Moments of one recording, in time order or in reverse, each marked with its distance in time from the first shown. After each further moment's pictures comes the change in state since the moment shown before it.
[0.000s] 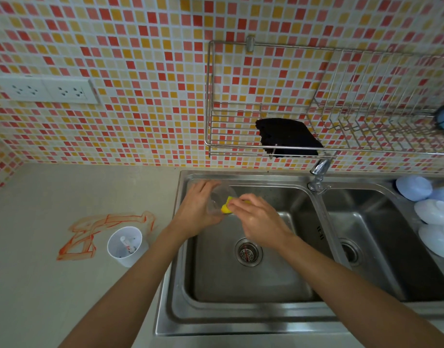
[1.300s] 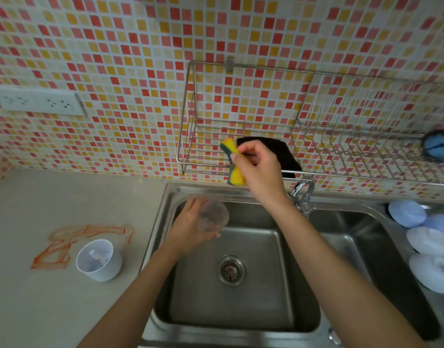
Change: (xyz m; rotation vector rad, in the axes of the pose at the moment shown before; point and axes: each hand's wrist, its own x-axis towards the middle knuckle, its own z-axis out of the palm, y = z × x) left_hand 0.020 0.039 0.037 -0.142 0.010 -0.212; right_hand 0.079 0.059 -0.112 0.912 0.314 0.718
